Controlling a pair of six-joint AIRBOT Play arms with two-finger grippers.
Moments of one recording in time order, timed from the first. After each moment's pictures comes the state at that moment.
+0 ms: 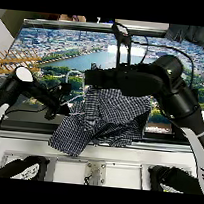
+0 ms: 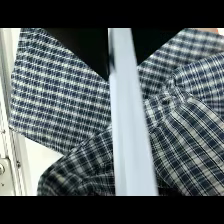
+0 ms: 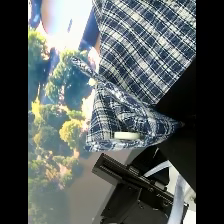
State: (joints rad) left arm -0.07 -1.22 1.05 0.95 -1.61 0.01; right arm 0.73 -1.30 1.68 1.78 -1.14 -1.07
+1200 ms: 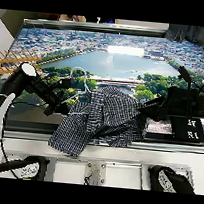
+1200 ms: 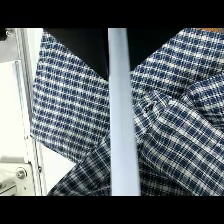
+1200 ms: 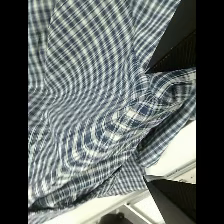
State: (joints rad) left arm -0.02 -1.39 1.14 0.95 -1.73 -0.02; right arm -0.21 -0.89 0.95 2.54 -1.51 -2.32
